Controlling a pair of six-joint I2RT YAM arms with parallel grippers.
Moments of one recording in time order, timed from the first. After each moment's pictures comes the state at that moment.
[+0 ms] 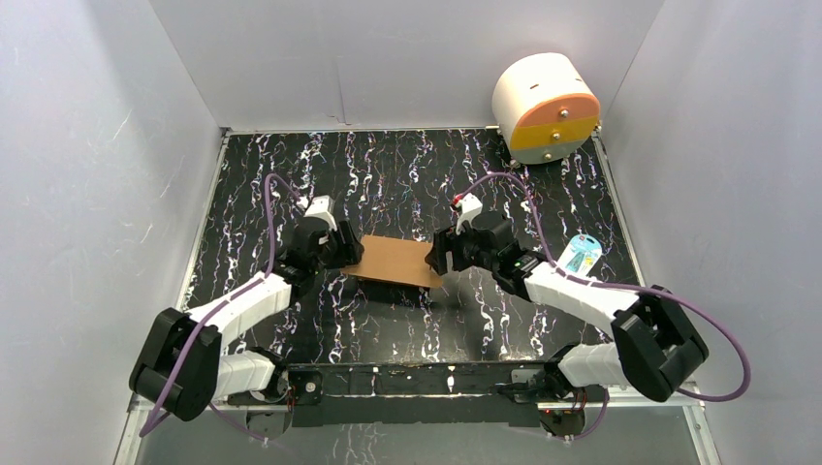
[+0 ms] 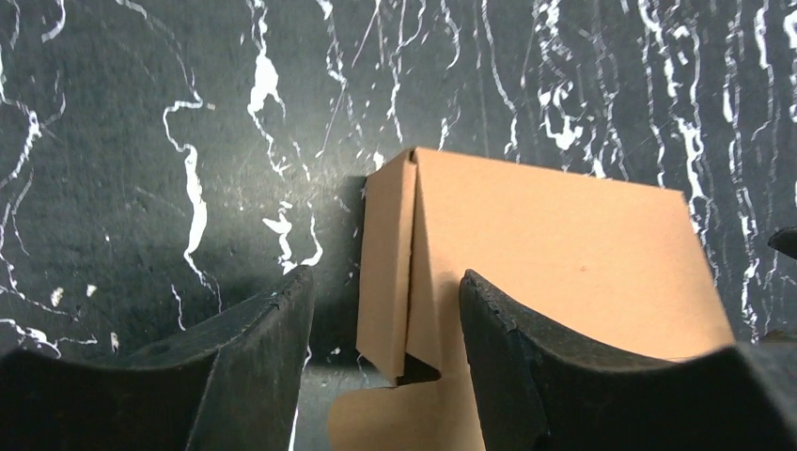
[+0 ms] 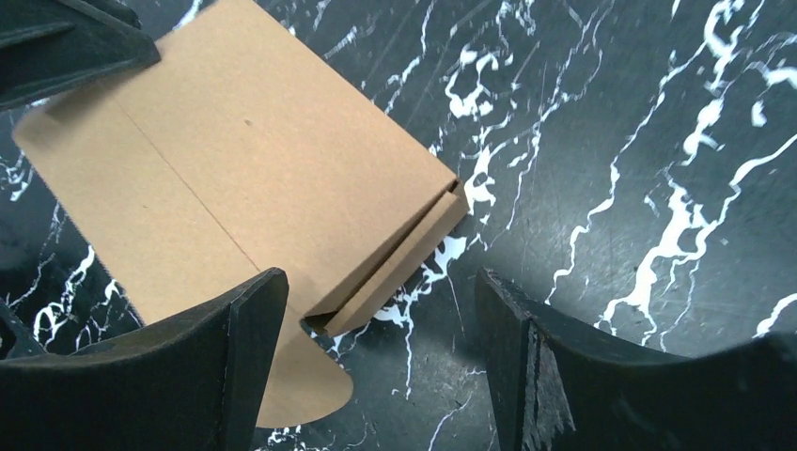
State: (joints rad) left arm -0.46 1.21 0.55 0.08 -0.08 -0.49; right arm 0.70 1.27 0.65 0.10 -0.11 0.27
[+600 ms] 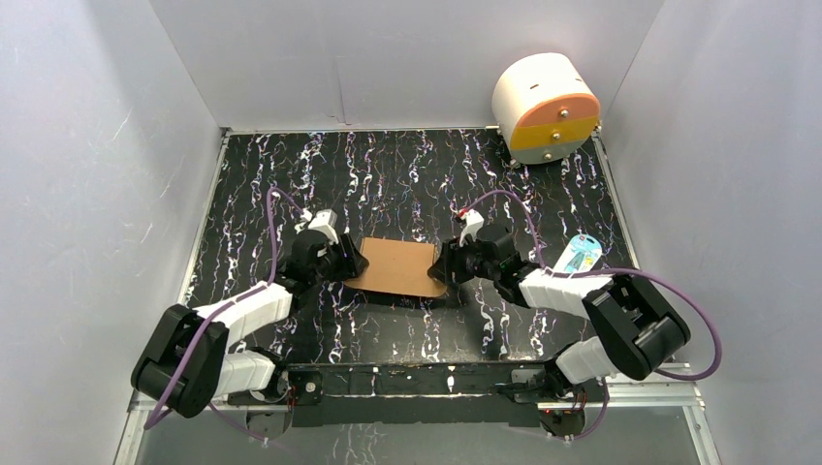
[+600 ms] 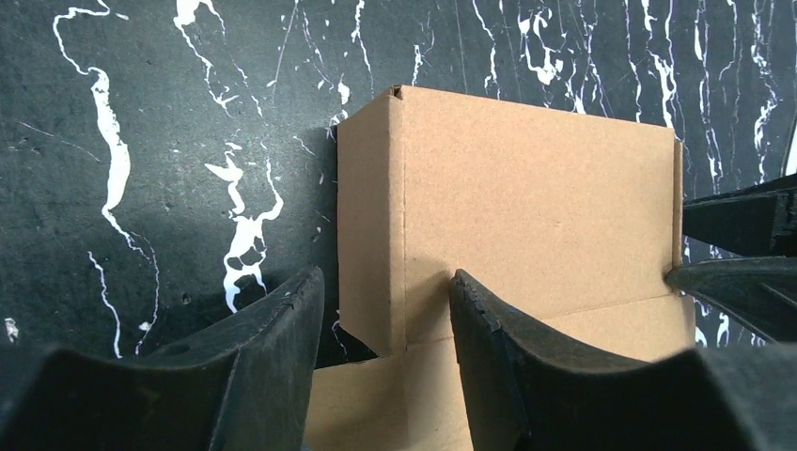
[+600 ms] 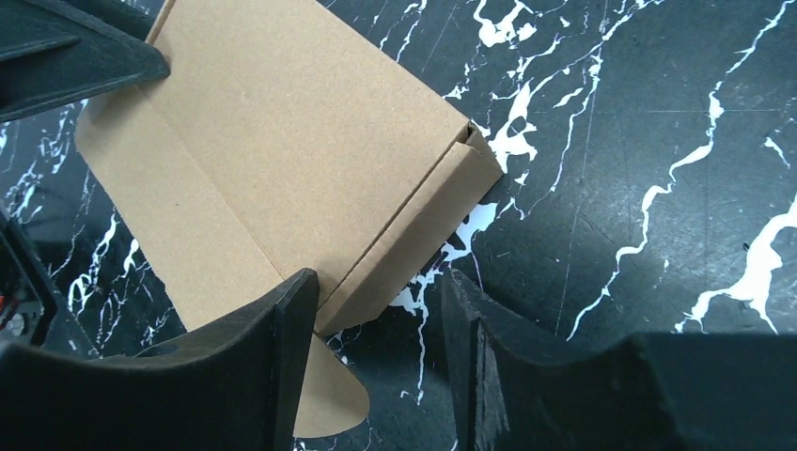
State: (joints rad) left arm -0.45 1.24 0.42 0.20 0.08 -0.54; right arm 0.64 1.41 0.50 0.36 -0.26 0.38
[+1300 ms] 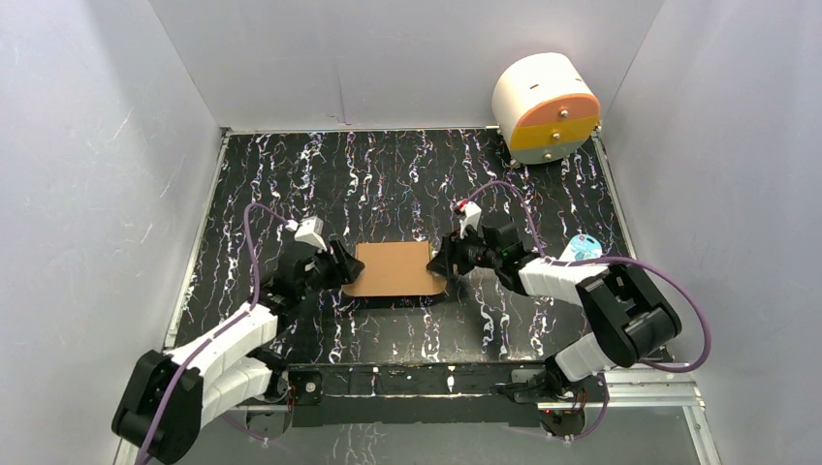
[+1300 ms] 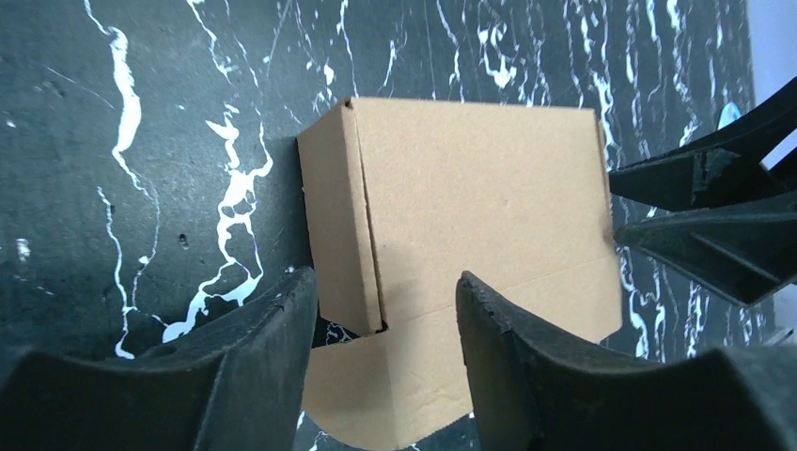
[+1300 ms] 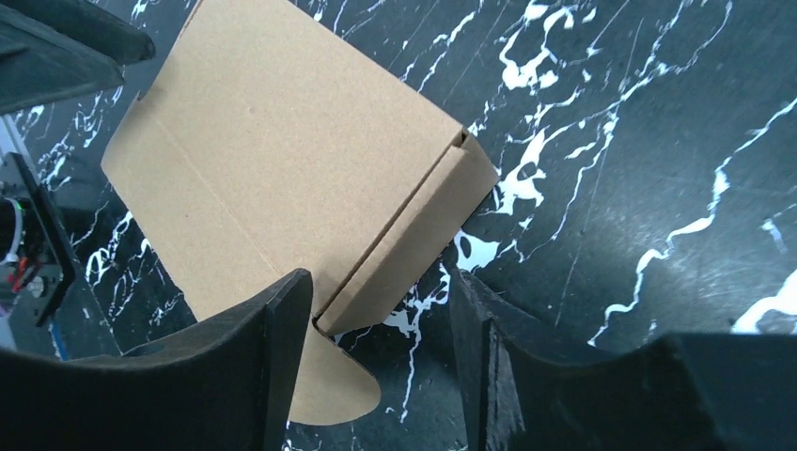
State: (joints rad) left arm -0.44 1.02 0.32 0.17 0.08 -0.63; right arm 0.56 1.50 0.54 0.43 -0.48 0.33
